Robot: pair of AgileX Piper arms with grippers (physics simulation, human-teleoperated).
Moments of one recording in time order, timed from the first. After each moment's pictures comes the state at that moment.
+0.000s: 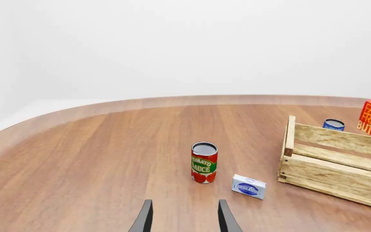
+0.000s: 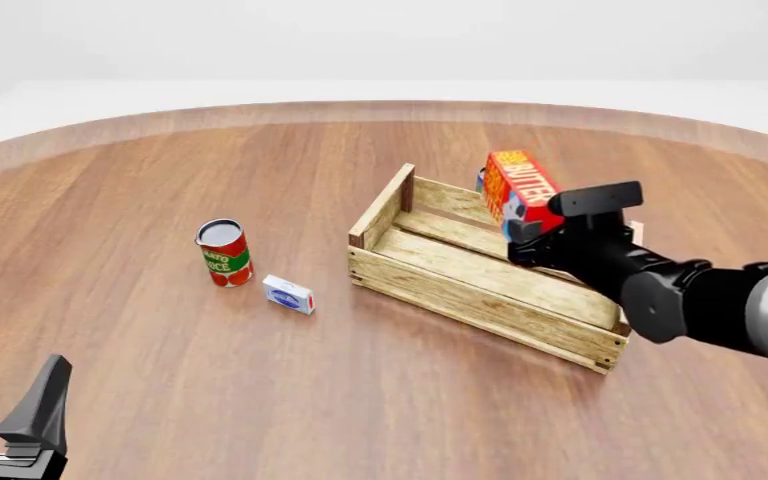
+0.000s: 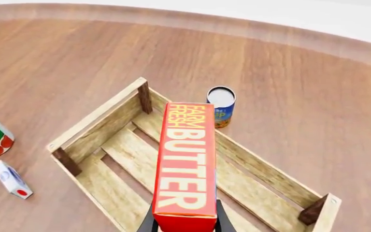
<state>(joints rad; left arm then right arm) 0.00 0.00 0.00 0.00 0.00 0.25 1.55 -0.74 -0.33 0.01</state>
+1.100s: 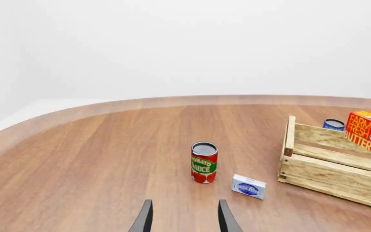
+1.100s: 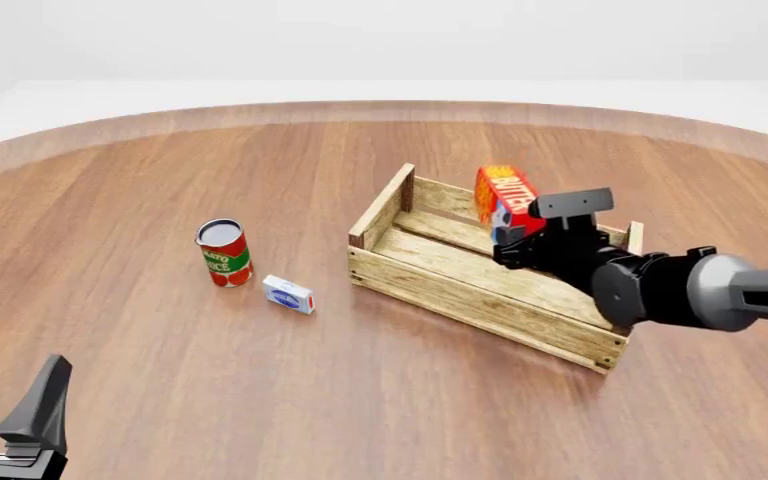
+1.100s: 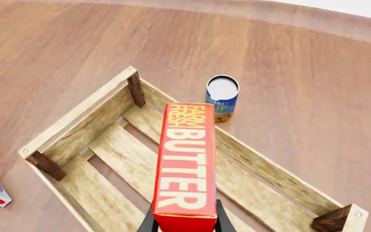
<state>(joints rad) 0.00 0.00 0.00 0.00 0.00 0.24 1.72 -0.83 -0.35 0.02</state>
